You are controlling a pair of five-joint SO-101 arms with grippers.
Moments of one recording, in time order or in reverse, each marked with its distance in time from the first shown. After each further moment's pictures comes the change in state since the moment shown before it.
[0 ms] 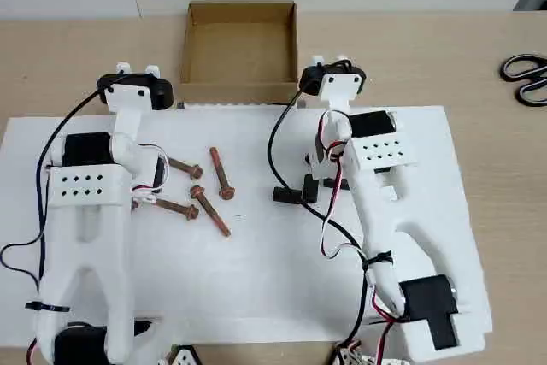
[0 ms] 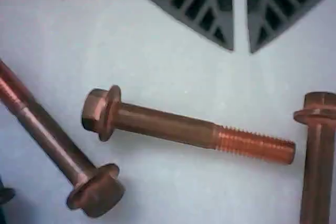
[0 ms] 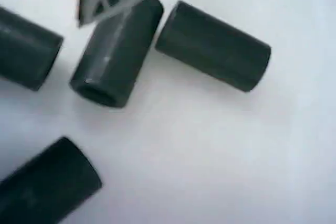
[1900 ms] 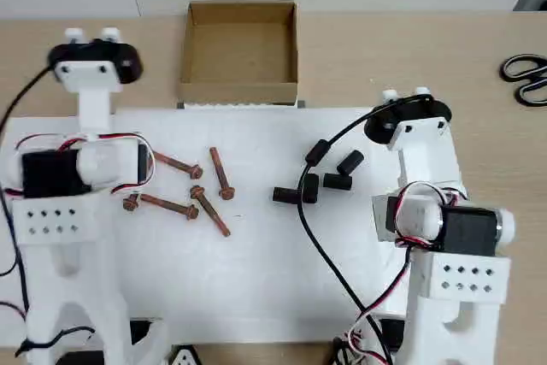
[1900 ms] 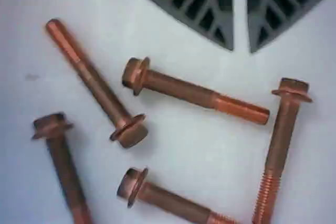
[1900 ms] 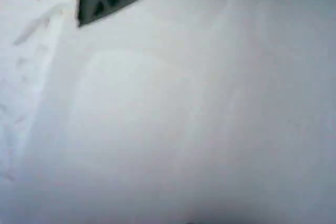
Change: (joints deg) left arm -0.1 -6.9 -14.2 9.0 3.8; right arm 15.3 -42.5 10.5 24.0 15.9
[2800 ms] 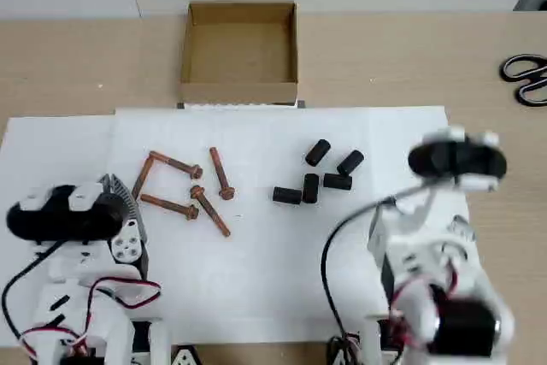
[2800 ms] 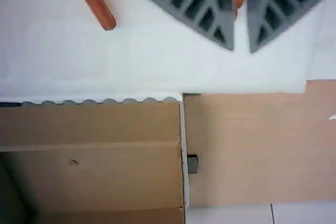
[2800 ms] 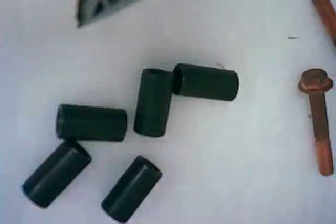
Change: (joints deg) left arm 0.1 -71.6 49.0 -27.2 2.0; right arm -2.5 -22.8 9.4 -7.4 -24.1
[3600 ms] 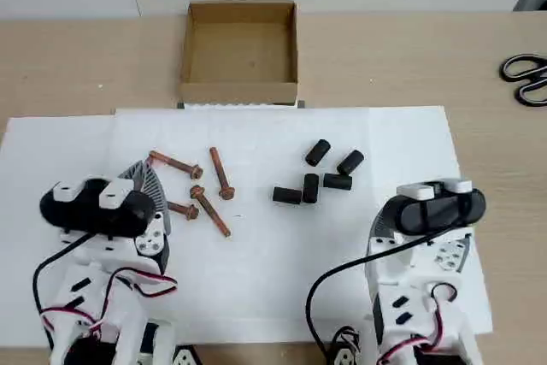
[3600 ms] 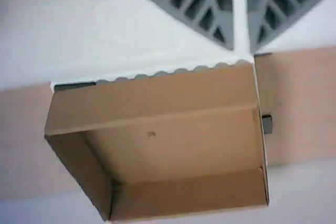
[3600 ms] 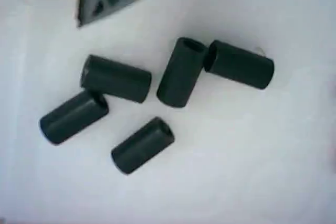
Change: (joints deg) left arm 9.1 -5.5 10.2 -9.9 0.3; right arm 0.0 -34.0 22.4 -5.5 11.8
